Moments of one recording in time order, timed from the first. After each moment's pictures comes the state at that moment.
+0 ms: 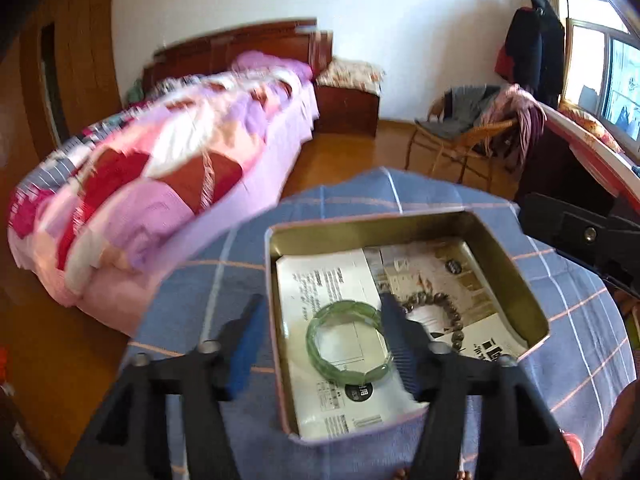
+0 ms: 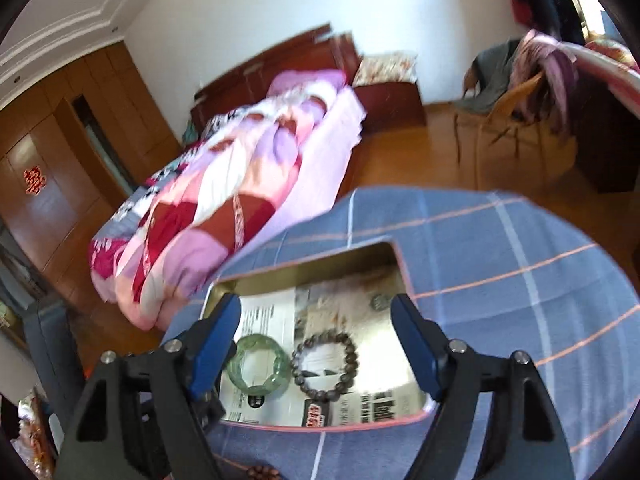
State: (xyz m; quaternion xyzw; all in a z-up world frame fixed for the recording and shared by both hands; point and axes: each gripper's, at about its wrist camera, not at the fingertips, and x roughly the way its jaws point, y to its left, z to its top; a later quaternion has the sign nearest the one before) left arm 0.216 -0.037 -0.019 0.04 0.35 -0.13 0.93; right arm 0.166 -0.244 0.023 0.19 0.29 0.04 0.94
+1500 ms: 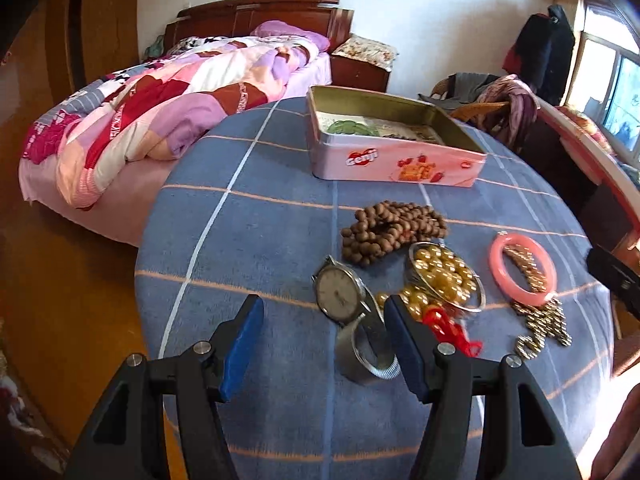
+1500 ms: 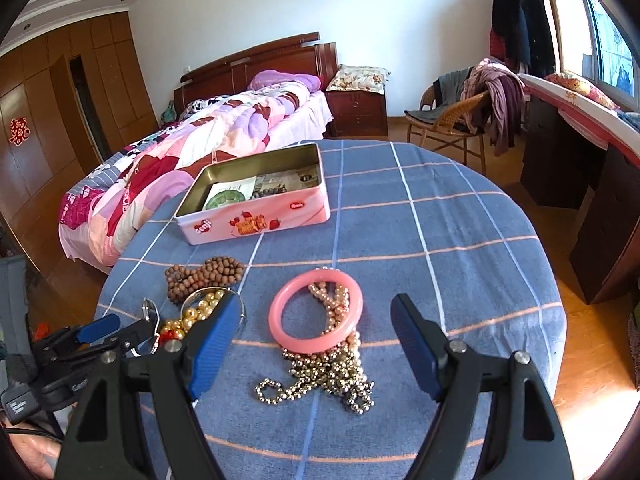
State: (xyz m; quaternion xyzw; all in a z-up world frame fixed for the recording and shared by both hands) left arm 0.059 0.015 -0.070 0.00 0.41 -0.11 0.90; right arm -0.003 -0.220 -0.027 0.11 0.31 -0.01 0.94
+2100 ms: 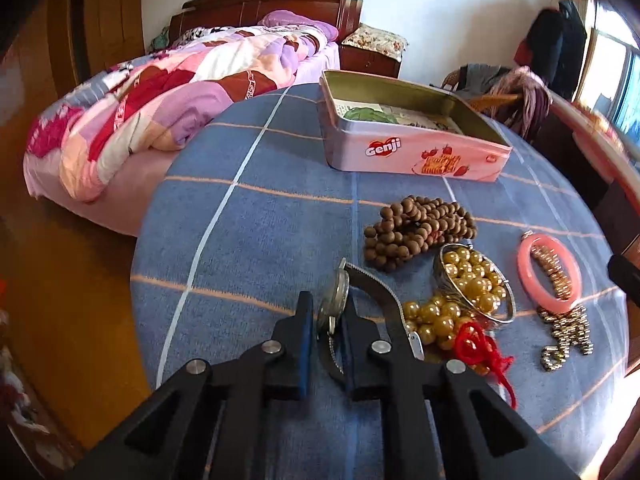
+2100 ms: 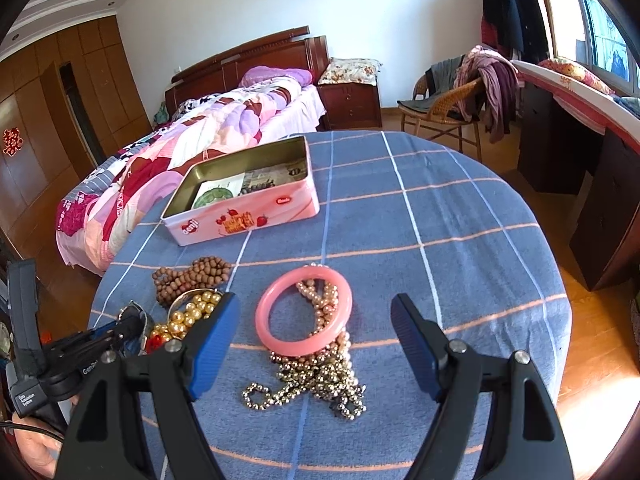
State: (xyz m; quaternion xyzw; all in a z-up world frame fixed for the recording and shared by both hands) left arm 0.075 0.016 -0.080 0.01 0.43 -0.10 0.90; right arm 0.002 -0.229 -0.036 0.12 0.32 -0.02 0.94
